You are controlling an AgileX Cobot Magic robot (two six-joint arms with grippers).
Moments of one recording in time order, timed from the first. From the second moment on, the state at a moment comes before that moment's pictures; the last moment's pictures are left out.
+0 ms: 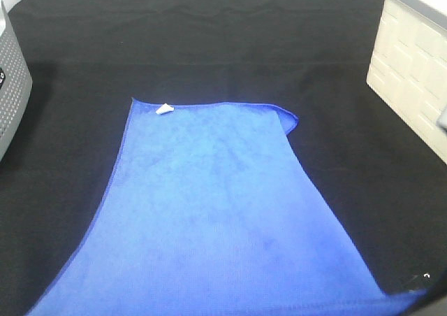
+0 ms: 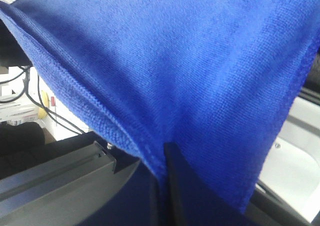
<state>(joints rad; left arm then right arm) -0.27 0.80 -0.51 -0.49 1.19 -0.02 0.30 0.89 -0.54 0.69 1.21 -0.19</state>
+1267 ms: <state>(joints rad) -0.27 1.13 -0.51 -0.50 1.19 -0.10 0.30 1.39 -0.44 0.67 1.18 -0.25</state>
